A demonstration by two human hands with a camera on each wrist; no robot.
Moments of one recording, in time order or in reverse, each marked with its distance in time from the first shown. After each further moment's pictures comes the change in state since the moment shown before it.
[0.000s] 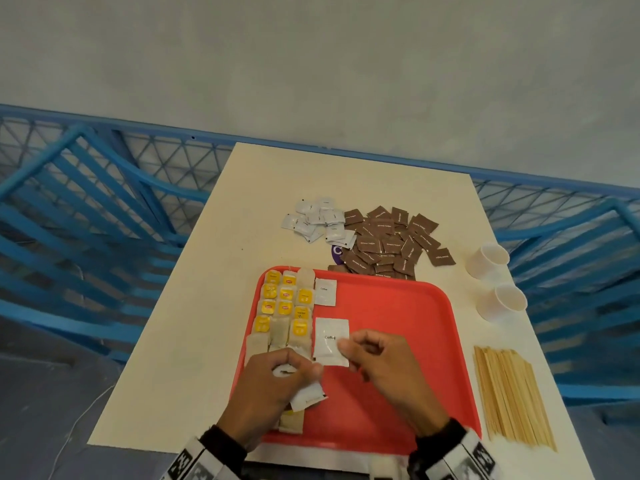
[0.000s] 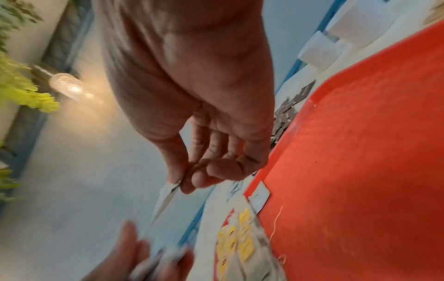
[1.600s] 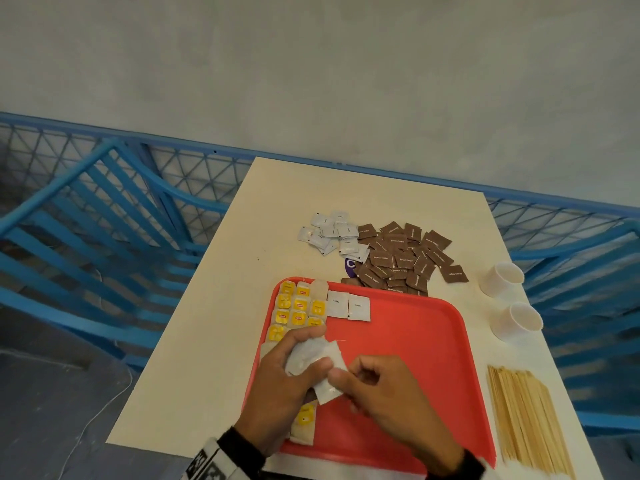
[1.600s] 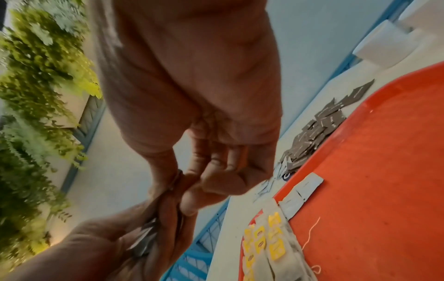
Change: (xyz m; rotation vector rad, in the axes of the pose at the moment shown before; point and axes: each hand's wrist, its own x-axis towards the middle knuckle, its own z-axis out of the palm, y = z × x) left_hand -0.005 0.017 0.003 -0.348 0.042 0.066; right_hand -0.024 -0.020 0.017 -0.218 -0.179 -0.087
